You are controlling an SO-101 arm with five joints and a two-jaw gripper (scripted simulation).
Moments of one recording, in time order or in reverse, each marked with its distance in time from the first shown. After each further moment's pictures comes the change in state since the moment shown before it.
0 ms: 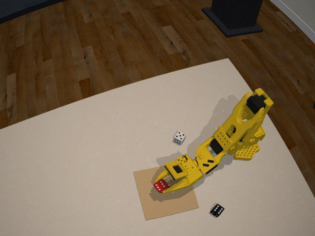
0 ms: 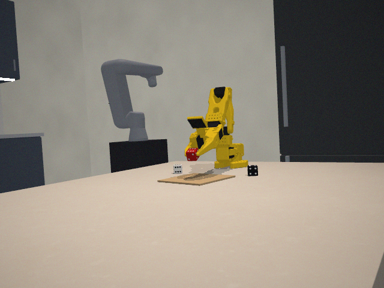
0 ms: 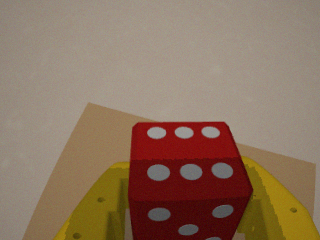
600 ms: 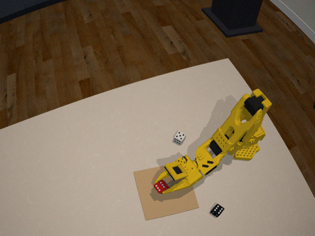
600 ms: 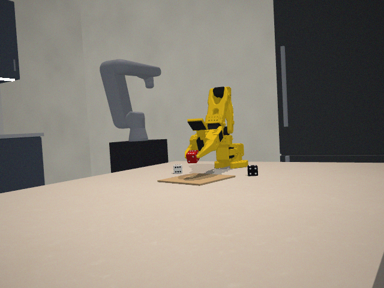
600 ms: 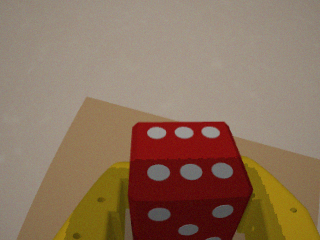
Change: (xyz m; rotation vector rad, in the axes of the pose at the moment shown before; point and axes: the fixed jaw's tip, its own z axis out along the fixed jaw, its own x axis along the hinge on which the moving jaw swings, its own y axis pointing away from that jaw) arm 0.005 0.000 0.002 0.000 0.000 0.000
